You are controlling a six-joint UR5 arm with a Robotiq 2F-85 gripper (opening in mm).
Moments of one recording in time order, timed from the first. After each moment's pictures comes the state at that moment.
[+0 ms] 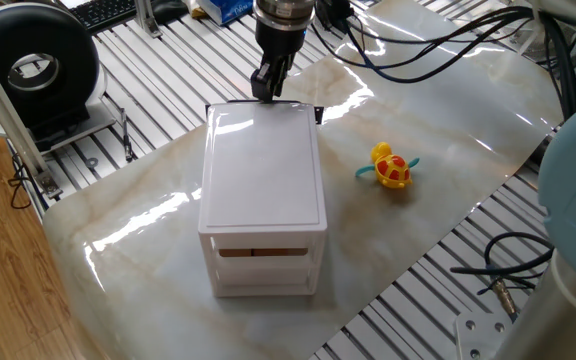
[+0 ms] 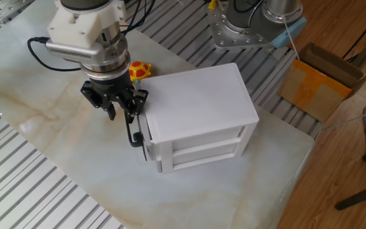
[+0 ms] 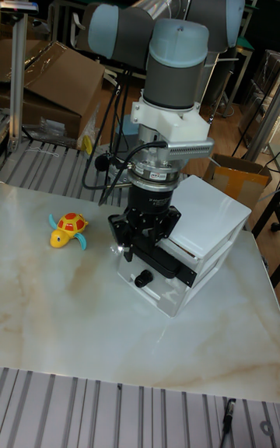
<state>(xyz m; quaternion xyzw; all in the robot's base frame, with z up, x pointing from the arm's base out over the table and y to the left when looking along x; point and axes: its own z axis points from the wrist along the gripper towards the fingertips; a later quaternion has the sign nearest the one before) 0.595 0.022 0.151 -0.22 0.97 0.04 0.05</state>
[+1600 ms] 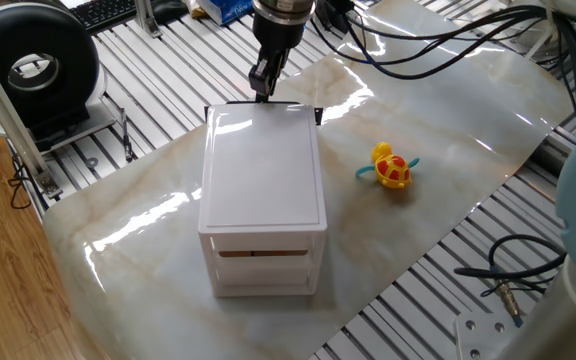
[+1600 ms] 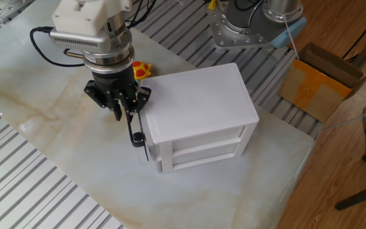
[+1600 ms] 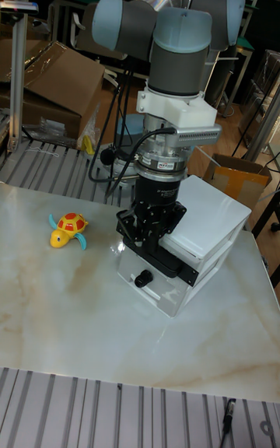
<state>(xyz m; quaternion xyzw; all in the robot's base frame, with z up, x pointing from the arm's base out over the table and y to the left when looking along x) 0.595 0.034 0.167 -0.23 0.97 0.05 0.07</state>
